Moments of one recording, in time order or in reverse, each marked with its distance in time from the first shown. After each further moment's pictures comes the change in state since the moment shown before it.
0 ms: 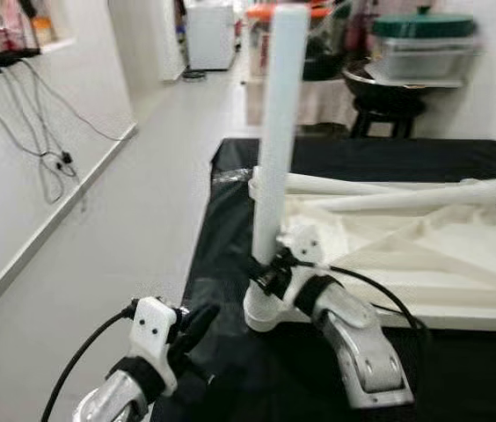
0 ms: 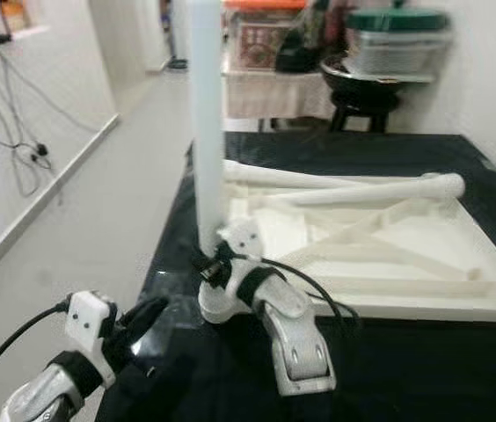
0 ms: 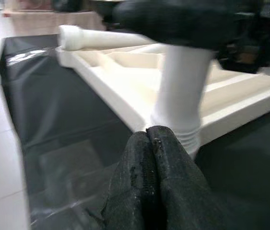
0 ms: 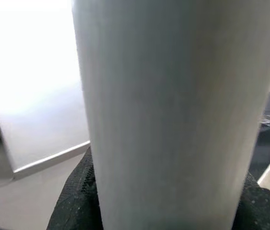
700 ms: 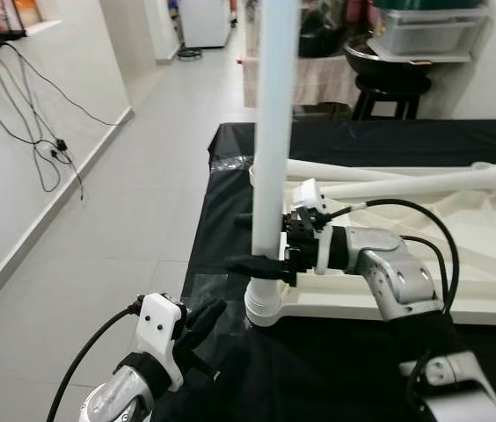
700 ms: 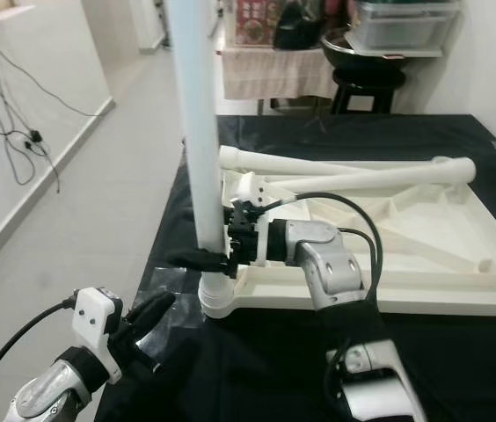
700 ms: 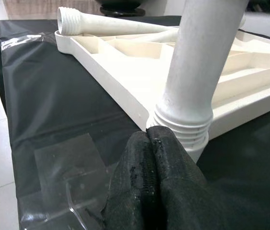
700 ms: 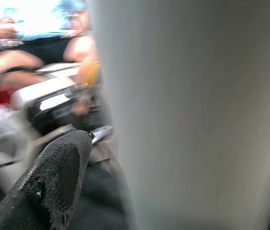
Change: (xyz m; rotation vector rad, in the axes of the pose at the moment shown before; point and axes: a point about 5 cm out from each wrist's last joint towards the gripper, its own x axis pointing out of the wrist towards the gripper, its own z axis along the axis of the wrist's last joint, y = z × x) left arm 0.005 0.001 0.001 -0.011 -0.009 -0.014; right arm 0.004 -0.038 0.047 0.036 0.054 0.747
